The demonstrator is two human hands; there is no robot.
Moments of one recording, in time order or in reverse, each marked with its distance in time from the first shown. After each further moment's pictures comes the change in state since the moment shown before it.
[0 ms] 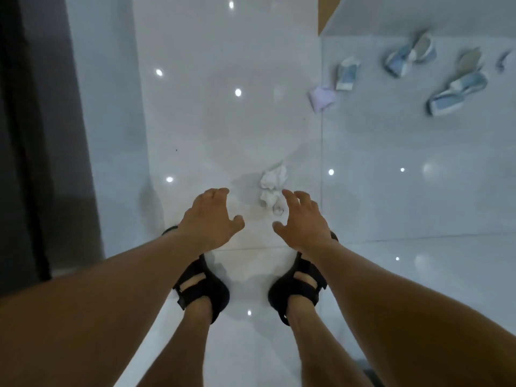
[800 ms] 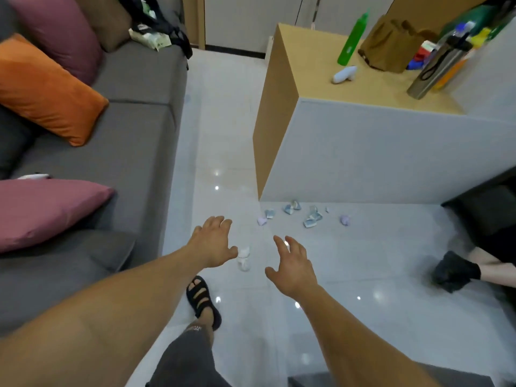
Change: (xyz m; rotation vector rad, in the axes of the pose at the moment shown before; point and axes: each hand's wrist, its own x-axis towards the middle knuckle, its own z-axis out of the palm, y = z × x) left_hand -0.574 0.055 -0.171 0.299 0.449 0.366; right_hand -0.594 -0.124 -0.189 -0.077 0.486 -0.109
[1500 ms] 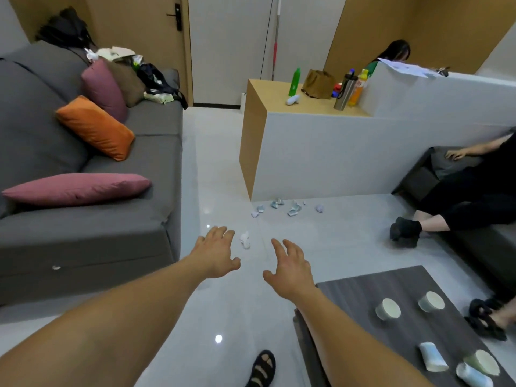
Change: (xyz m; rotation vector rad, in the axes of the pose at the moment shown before) left_hand -0.442 0.017 0.111 0.095 0.189 0.134; right_hand -0.446 -0.058 0.114 0.036 0.251 0.027
